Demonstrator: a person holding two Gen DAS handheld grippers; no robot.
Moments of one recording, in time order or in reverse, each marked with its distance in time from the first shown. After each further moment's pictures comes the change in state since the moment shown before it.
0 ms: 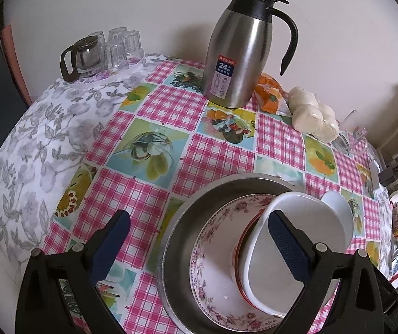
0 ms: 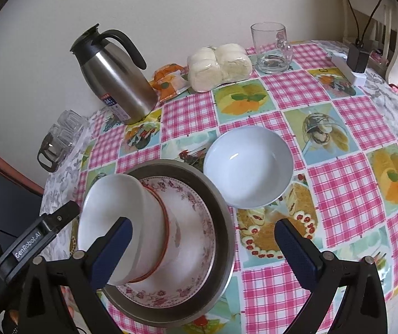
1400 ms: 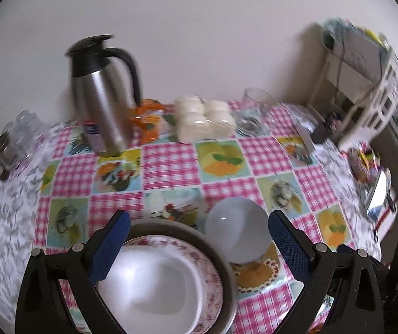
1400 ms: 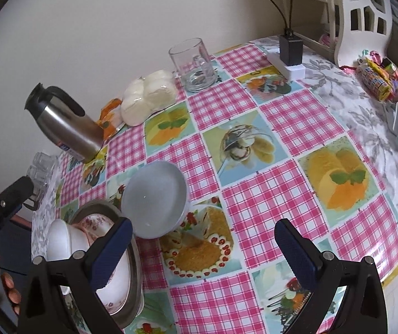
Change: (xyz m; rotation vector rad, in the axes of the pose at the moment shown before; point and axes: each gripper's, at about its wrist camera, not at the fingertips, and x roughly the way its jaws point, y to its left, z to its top) left arm -0.043 -0.171 0.025 0.436 -0.033 -0.204; right arm -0.028 -0.119 0.026 0.170 -0.052 -0.064
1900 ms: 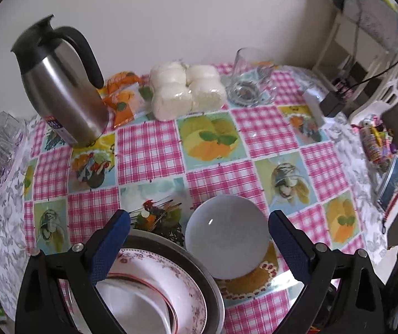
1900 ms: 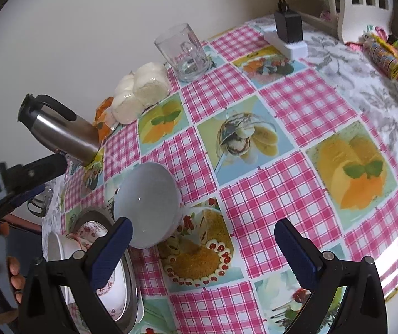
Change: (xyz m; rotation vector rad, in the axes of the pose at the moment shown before) left arm 0.076 -0.031 0.031 0.035 0.217 0.032; right arm 0.035 -0.024 0.013 0.069 0.075 0.071
